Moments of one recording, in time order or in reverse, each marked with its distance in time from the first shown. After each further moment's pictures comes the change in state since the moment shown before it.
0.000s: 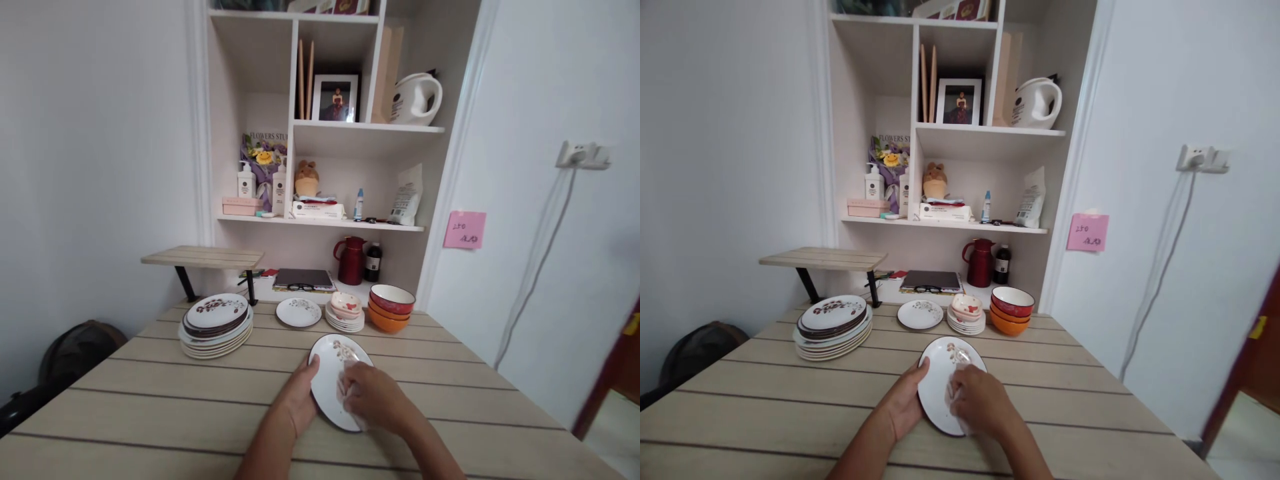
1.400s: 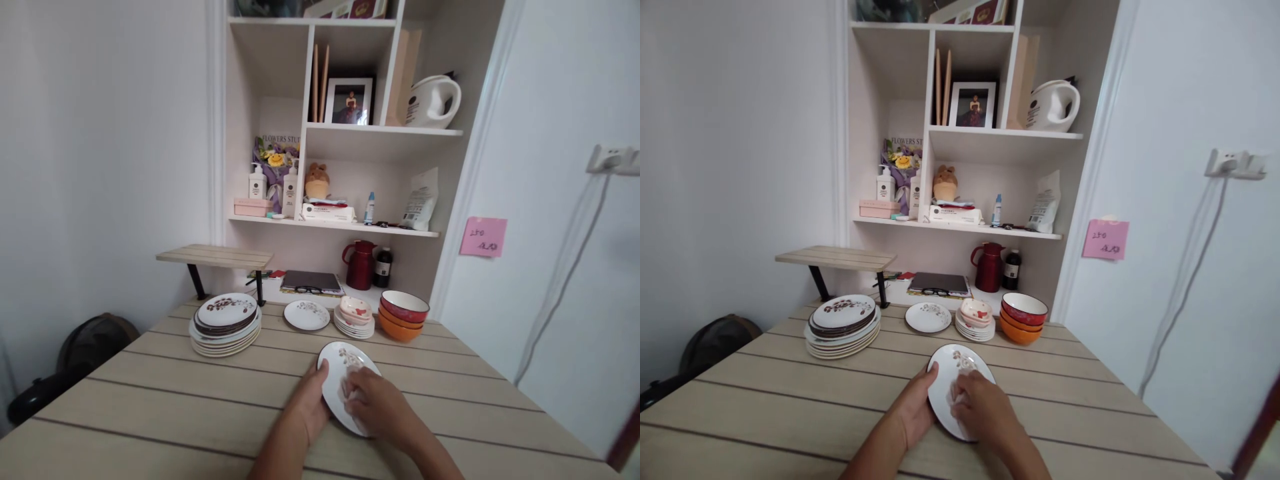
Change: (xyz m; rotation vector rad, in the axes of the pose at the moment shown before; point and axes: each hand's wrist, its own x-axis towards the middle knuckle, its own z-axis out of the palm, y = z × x) left_hand 0.009 -0.010 -0.005 -0.010 0.110 0.005; right_hand 0.003 -0.003 0.010 0.046 0.030 -0.040
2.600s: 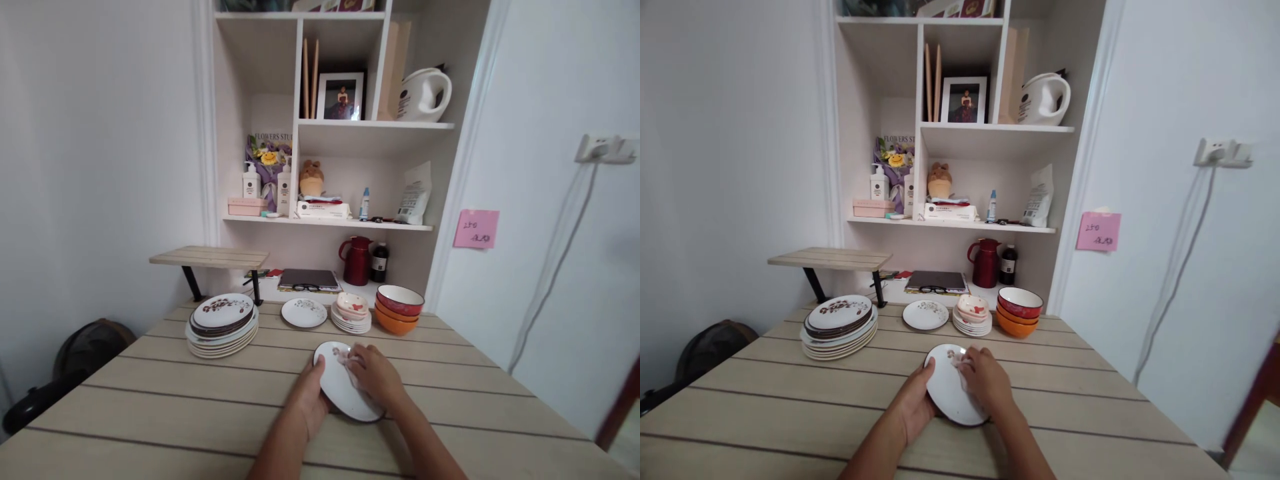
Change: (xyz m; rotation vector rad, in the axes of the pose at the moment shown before) left_hand -0.001 0.001 0.003 0.078 0.102 -0.011; right_hand 0.027 0.014 0.000 -0.074 0.170 0.215
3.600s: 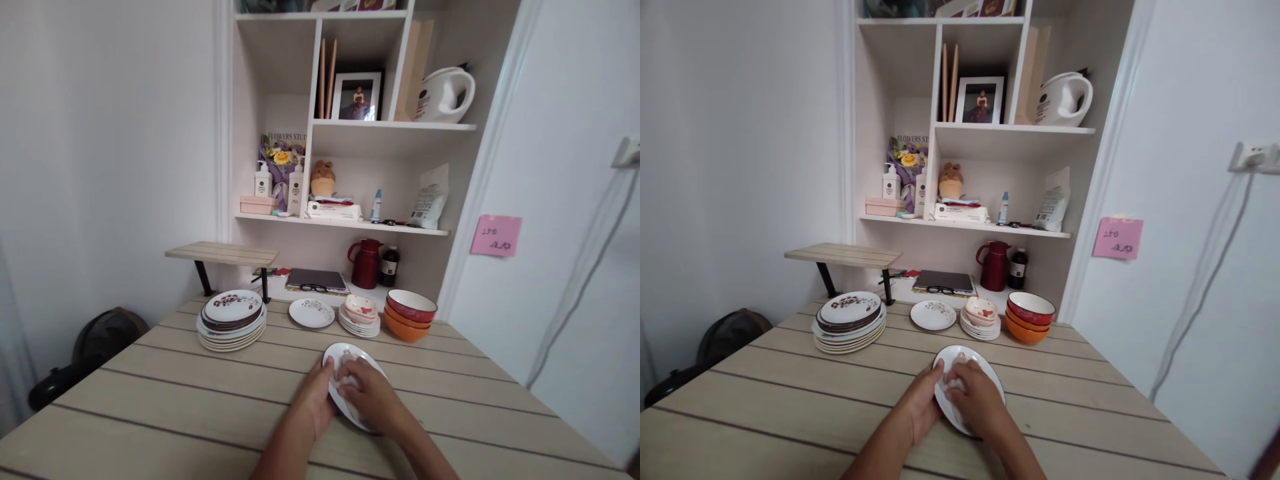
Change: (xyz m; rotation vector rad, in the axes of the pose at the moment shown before) left_hand 0.010 -0.007 -0.004 -0.038 -0.061 0.025; right_hand -0.021 -0.019 0.005 0.219 -0.128 -0.282
